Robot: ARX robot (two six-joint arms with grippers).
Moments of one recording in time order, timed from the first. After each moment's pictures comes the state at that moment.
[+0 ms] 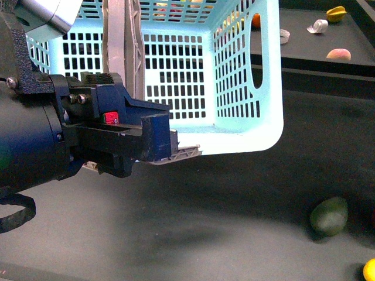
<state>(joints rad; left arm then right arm) -0.48 1.48 0.39 0.78 0.17 -0.28 -0.44 1.49 0.26 0.61 -0.22 -0.42</state>
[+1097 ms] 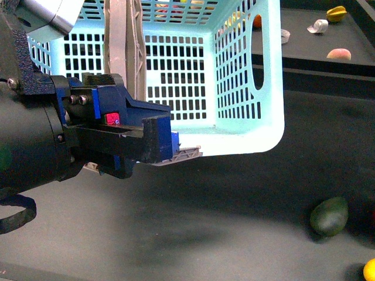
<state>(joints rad) -0.48 1.48 0.39 0.78 0.17 -0.28 -0.58 2.45 0.63 0.56 -0.27 -1.05</state>
